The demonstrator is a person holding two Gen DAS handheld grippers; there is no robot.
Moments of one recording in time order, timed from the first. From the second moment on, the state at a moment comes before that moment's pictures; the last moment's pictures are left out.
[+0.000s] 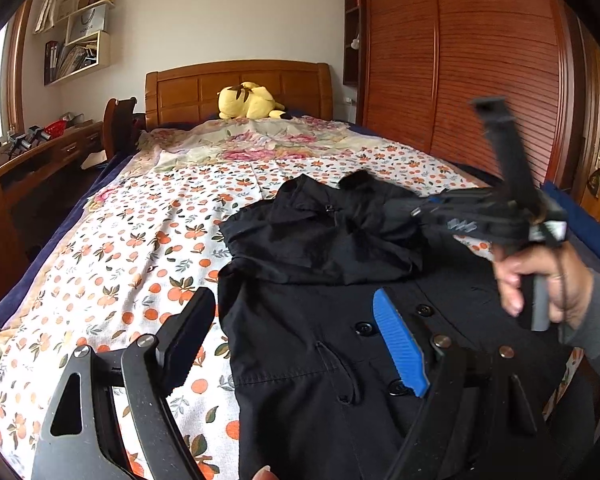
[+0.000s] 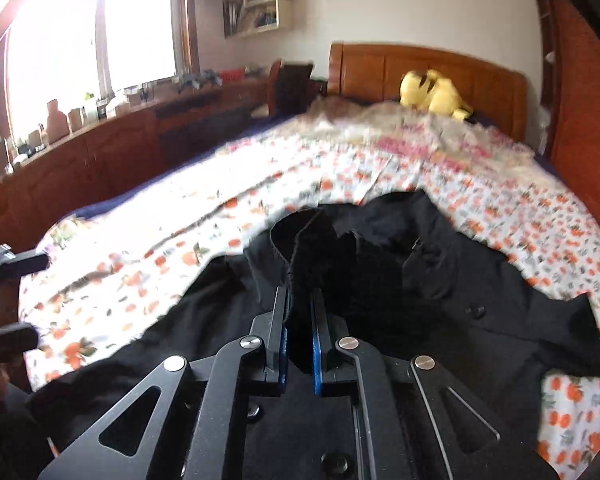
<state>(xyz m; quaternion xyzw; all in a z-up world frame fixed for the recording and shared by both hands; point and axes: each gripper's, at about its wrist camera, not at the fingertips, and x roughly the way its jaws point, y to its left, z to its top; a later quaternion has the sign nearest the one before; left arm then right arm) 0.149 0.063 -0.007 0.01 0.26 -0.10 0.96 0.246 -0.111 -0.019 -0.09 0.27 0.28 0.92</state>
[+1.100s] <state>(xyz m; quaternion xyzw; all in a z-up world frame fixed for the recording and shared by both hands) 0.129 0.061 -0.021 0.02 0.27 -0.09 0.96 0.132 -0.193 -0.032 -0.07 0.29 0.21 0.93</state>
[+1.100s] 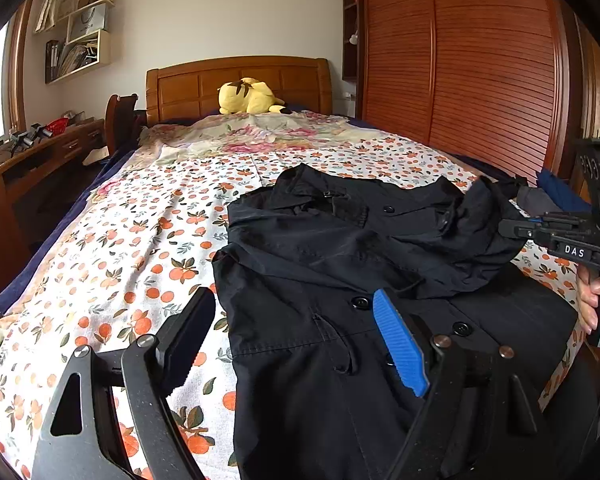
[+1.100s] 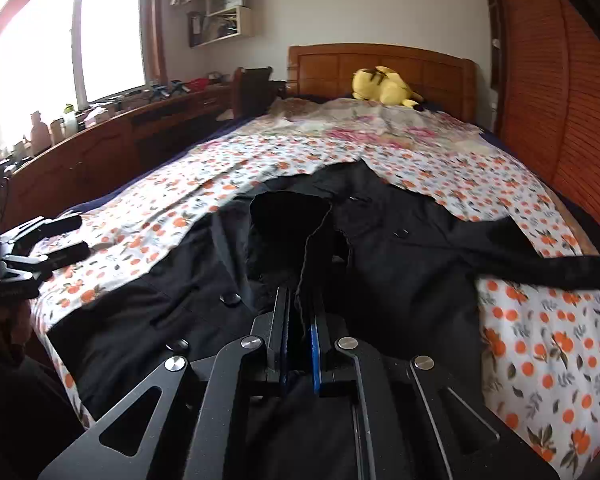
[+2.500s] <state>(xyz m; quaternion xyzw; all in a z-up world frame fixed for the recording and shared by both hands) 0.139 0.003 -0.031 0.03 0.29 -0.14 0.95 0.185 -0.236 -0.094 -0.04 0.47 0.16 0.87</state>
